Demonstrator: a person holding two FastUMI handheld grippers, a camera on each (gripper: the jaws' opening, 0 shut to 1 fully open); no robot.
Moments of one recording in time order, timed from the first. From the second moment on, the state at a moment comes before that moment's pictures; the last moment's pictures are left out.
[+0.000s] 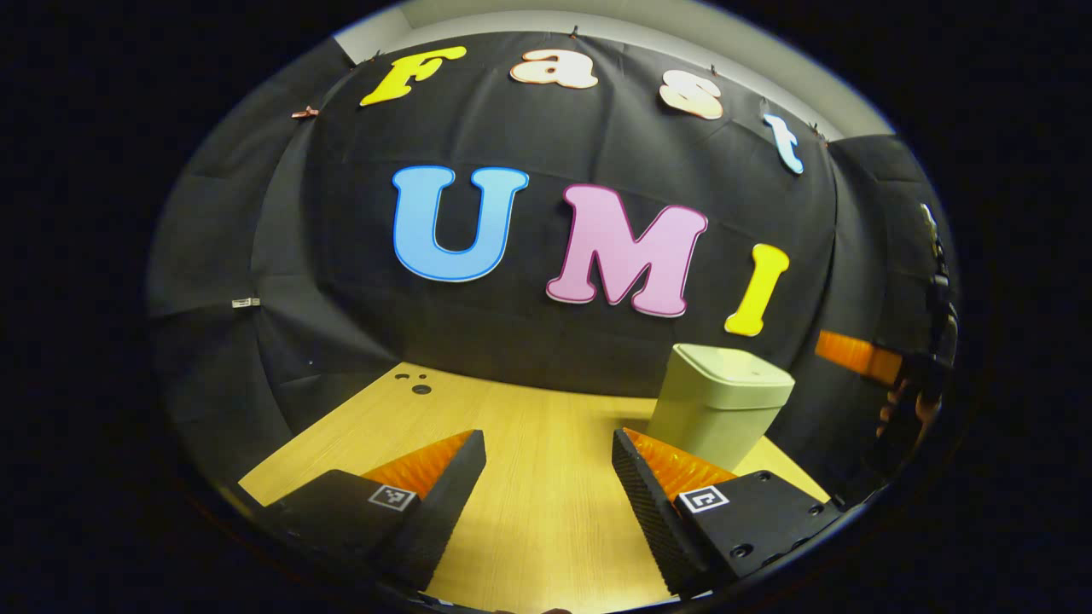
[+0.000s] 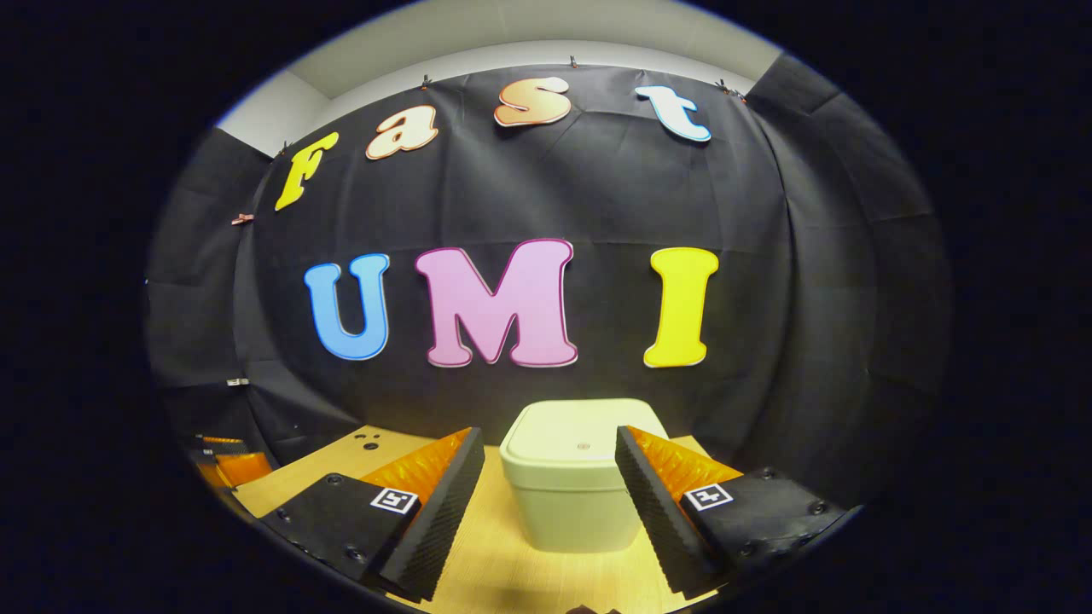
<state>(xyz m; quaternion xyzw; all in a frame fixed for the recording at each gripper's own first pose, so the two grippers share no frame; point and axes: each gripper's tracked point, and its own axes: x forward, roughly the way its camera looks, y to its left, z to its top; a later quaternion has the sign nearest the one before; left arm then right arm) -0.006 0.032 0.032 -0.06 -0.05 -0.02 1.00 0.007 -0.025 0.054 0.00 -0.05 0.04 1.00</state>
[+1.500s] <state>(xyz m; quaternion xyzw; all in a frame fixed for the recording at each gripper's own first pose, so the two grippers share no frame) -0.005 -0.026 0.034 -0.07 -0.05 0.02 1.00 0.009 -0.045 -0.013 -0.01 0.06 0.11 0.99</state>
